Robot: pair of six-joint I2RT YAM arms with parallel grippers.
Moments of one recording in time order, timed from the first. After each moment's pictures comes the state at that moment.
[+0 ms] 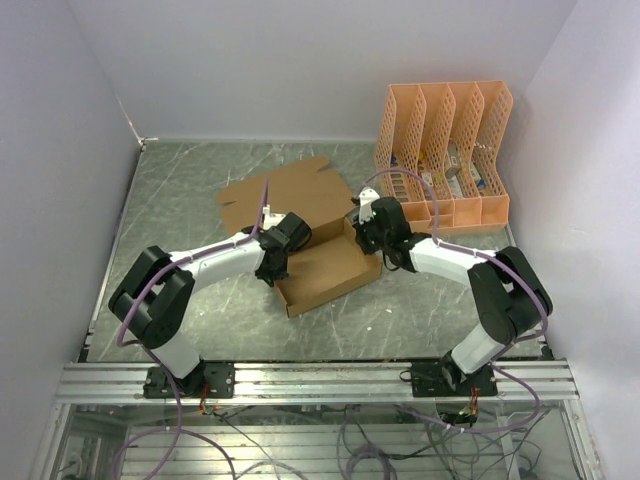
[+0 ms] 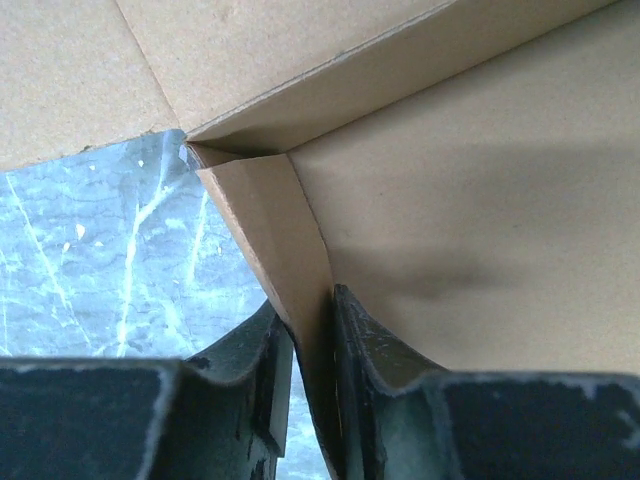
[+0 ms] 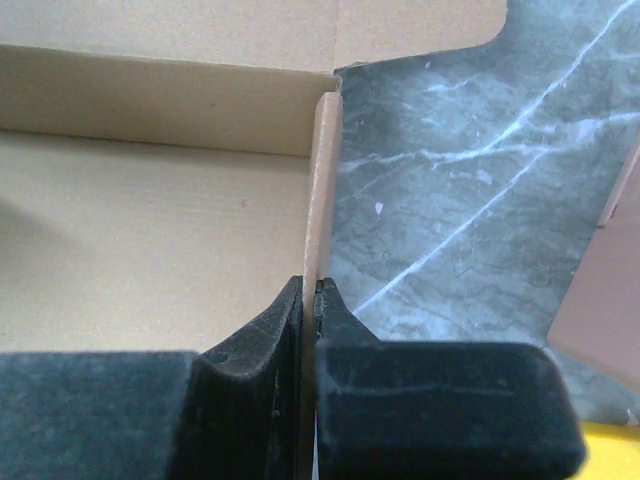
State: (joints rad) left arm -0.74 1.62 1.01 -0.64 -0.39 -0.64; right arm 0.53 1.61 0.82 0.13 -0.04 -0.01
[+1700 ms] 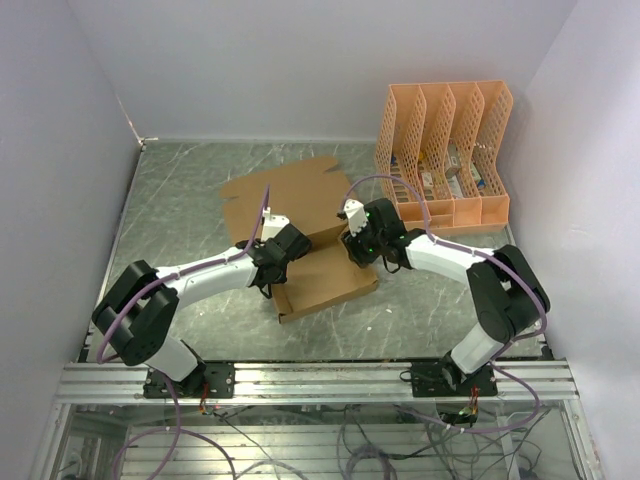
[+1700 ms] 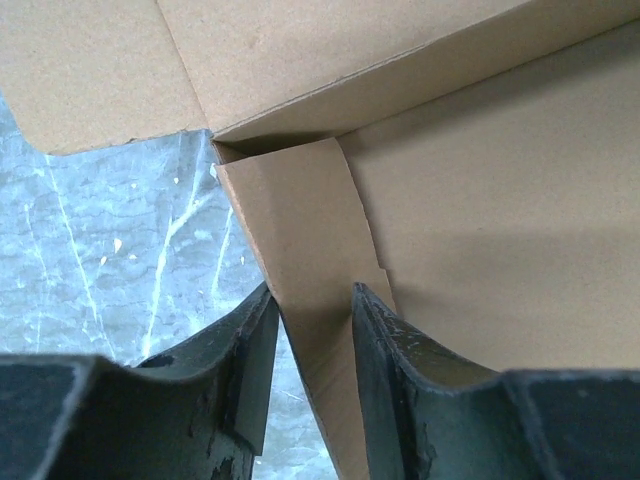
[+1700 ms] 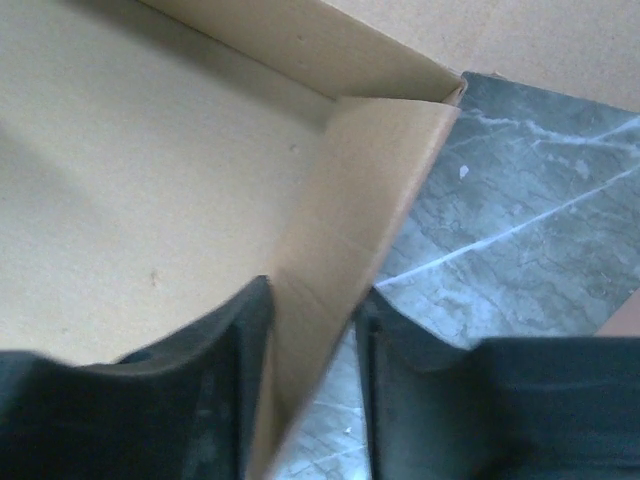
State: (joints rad) left arm -0.80 1.51 0.89 -0.51 -0.53 -0.62; right arm 0.55 1.63 0.89 -0.09 -0.15 -0.23
